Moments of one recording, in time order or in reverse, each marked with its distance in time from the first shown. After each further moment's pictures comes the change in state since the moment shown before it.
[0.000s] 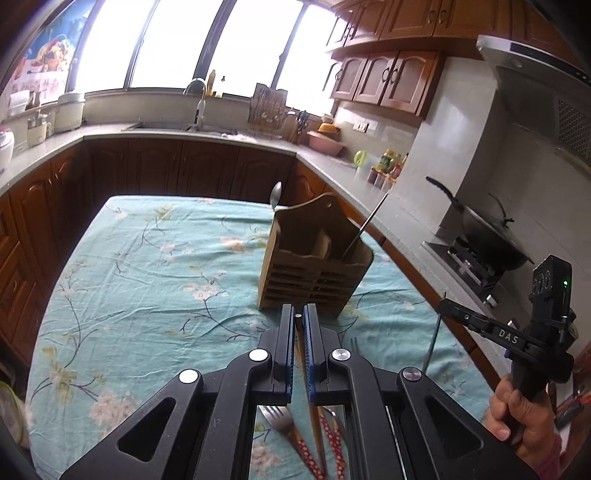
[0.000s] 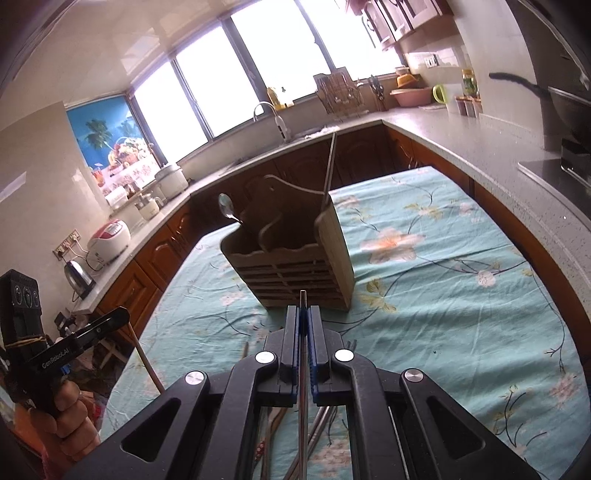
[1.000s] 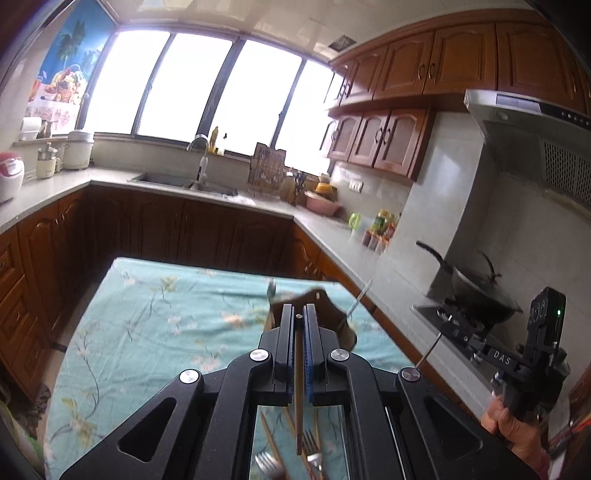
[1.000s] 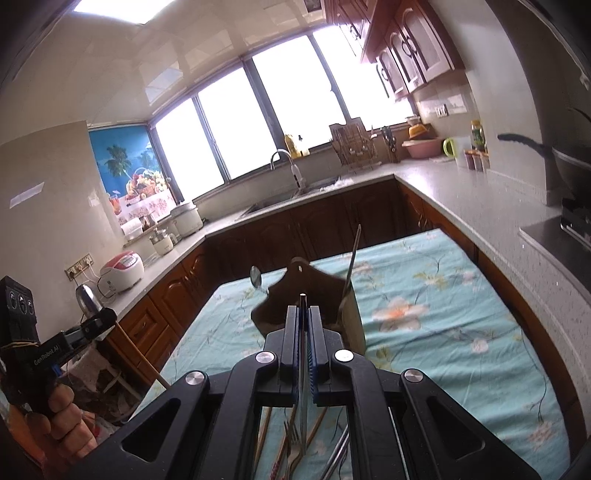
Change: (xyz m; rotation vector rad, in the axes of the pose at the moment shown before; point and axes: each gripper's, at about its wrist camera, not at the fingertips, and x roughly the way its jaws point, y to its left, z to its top) left arm -0.048 -0.004 0.028 -0.006 -0.226 -0.015; right arm -0.041 0.019 0.046 -0.050 -0.187 0.031
